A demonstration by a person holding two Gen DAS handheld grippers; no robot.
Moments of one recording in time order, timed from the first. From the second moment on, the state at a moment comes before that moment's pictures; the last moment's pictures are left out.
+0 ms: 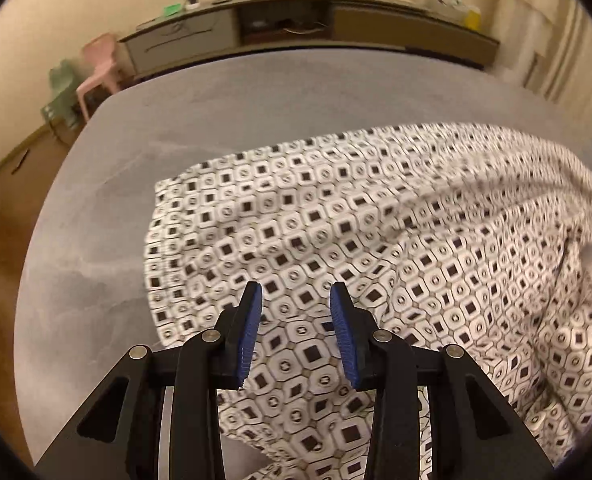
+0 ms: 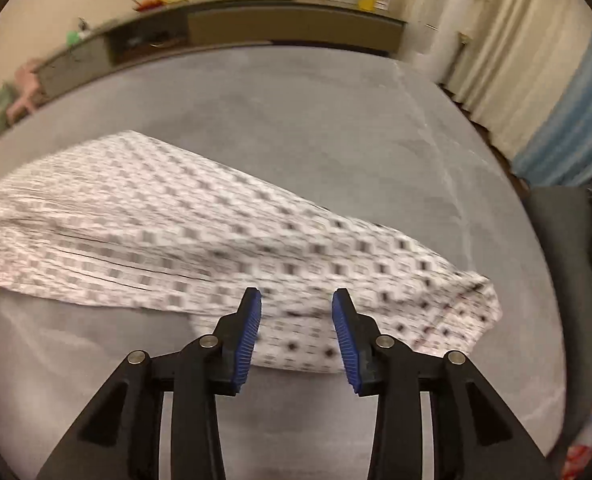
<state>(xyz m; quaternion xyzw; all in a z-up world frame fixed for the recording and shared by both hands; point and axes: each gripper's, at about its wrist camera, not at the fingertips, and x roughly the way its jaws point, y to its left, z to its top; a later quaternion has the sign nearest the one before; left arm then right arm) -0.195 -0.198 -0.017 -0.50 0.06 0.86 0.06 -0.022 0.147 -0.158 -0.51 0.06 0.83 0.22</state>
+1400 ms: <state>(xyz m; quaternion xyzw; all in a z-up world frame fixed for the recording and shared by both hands) -0.211 -0.250 -0.037 -0.52 0.04 0.85 -0.01 -0.066 0.234 -0.117 -0.39 0.35 0.83 0.18</state>
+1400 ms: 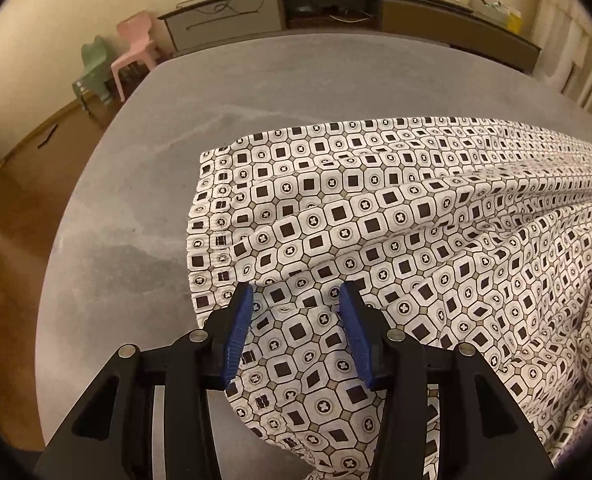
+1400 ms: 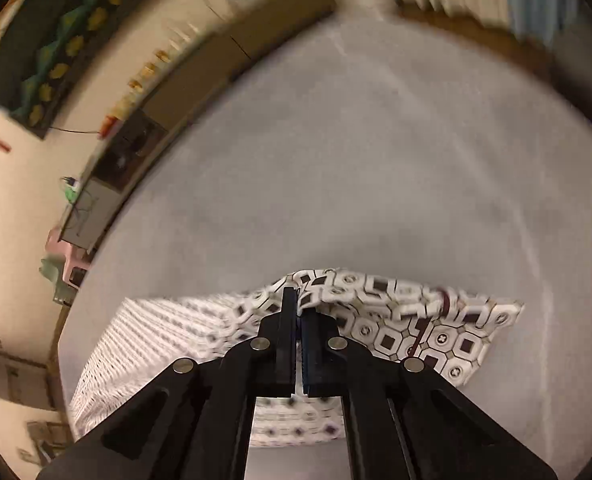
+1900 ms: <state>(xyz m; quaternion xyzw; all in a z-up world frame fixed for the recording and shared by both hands) -0.222 -0.260 -0.040 -0.52 0.05 0.85 0.00 0.028 0.186 -0.154 -0.41 0.33 0.82 0.23</state>
